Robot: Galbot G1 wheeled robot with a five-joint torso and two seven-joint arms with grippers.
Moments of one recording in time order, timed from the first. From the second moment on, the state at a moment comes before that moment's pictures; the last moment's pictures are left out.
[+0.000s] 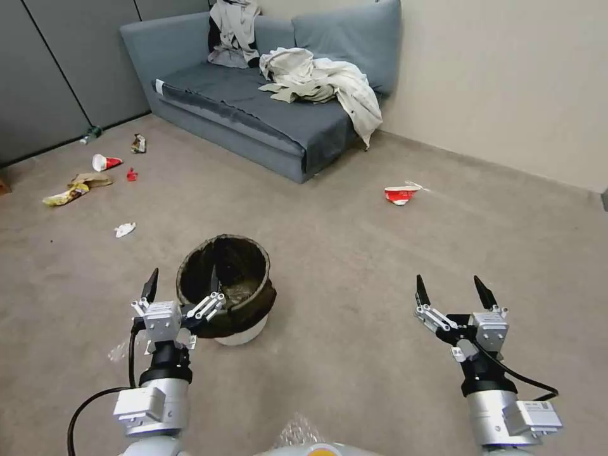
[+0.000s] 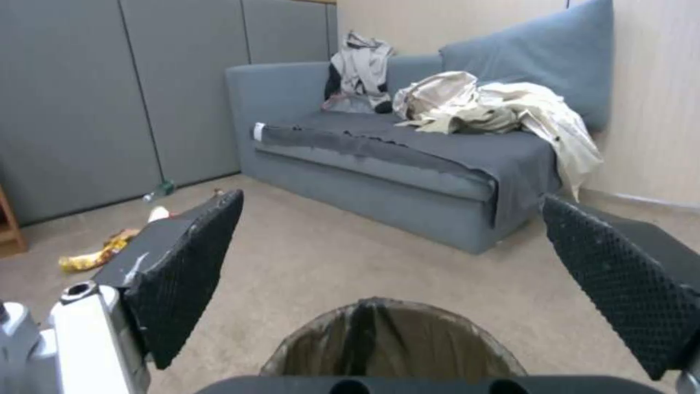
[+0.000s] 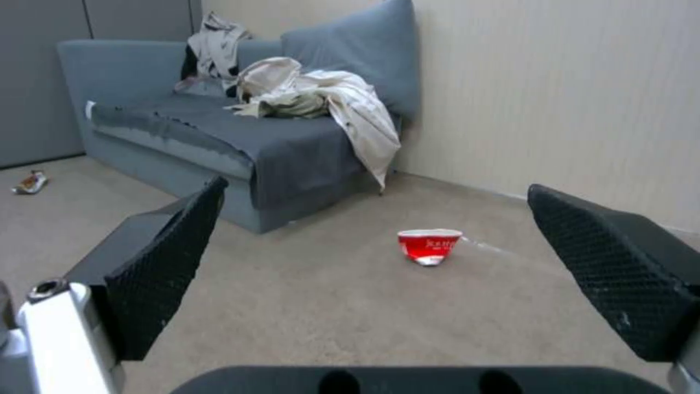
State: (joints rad) left arm 1.85 -1.58 -0.55 -2.36 0.05 -0.09 -0.11; right arm -1.87 1.60 0.62 2.32 0.04 0.14 -0.08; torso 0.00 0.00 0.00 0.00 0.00
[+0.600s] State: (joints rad) left arm 1.76 -1.54 -0.73 -2.39 -0.13 0.30 -0.06; right arm -1.86 1.60 0.62 2.29 0.05 0.15 -0.07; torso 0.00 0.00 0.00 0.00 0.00
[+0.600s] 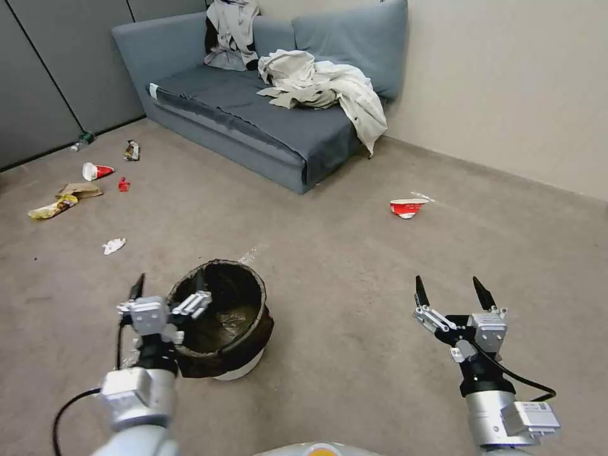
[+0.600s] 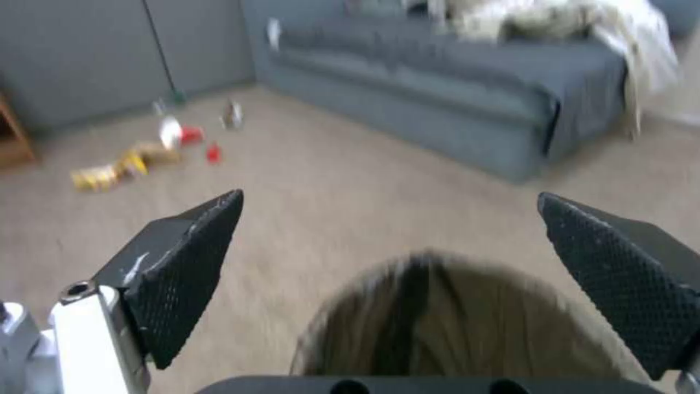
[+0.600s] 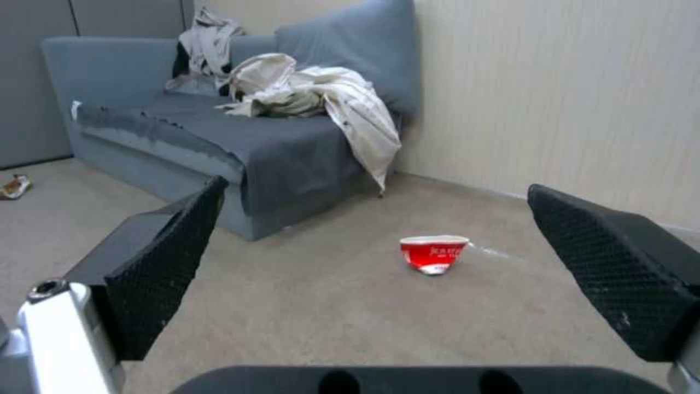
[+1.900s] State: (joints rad) left arm 1.37 -1.35 -0.79 -1.98 -0.35 0.74 -0.09; right arm -1.83 1.58 0.63 2.20 0.04 0.13 -0.07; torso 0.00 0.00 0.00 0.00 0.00
